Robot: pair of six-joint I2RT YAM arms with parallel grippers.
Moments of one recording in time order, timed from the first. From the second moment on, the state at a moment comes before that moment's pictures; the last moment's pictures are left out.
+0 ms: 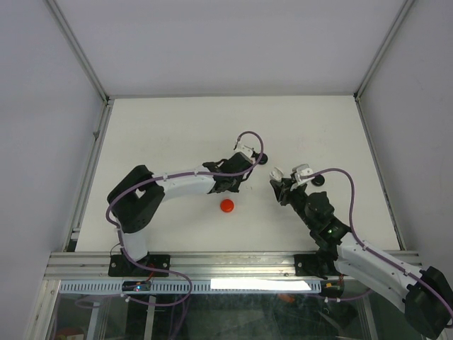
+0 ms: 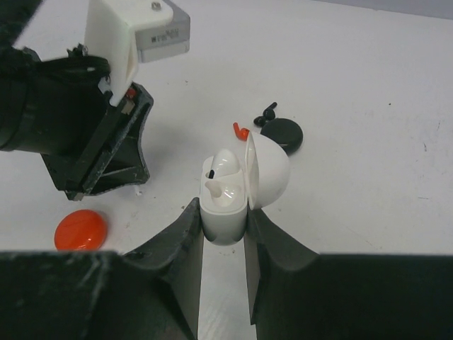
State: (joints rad) left arm -0.94 1.86 1.18 -0.30 -0.33 -0.37; right arm 0.72 0.62 0.14 0.39 0.22 0.10
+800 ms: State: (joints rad) left arm -1.04 1.30 0.97 0.03 -0.49 0.14; right arm 0.72 0.87 0.25 0.56 -0.05 0.11
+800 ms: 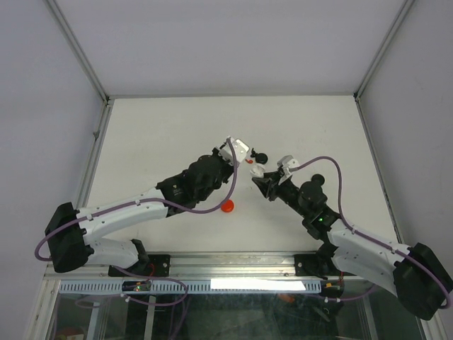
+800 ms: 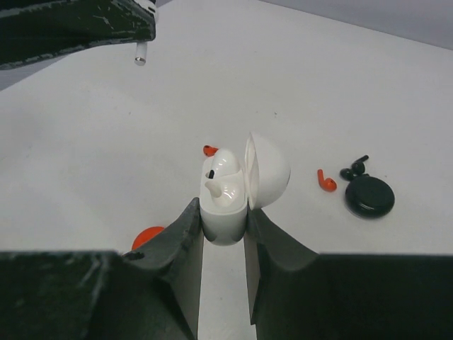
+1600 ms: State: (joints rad) left arm -1.15 1.12 0.75 0.40 -0.18 0.59; right arm 0.72 1.00 0.29 0.87 -0.34 0.16
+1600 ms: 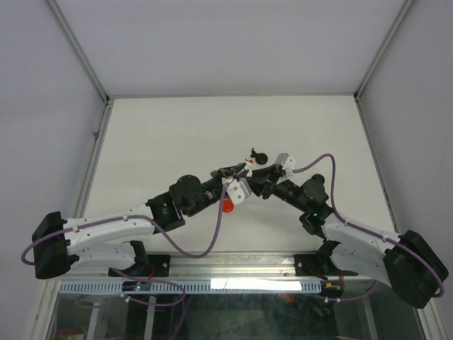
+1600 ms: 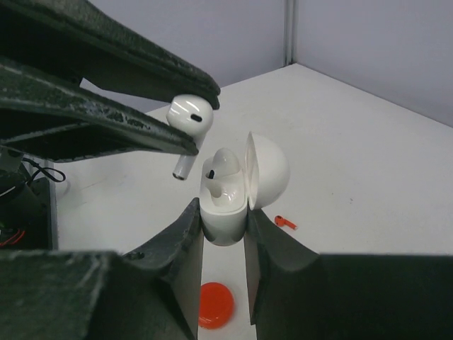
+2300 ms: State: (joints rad) left arm -1.19 1.12 0.74 0.42 -0.23 0.77; right arm 0.72 1.00 0.30 0.90 -0.36 0.17
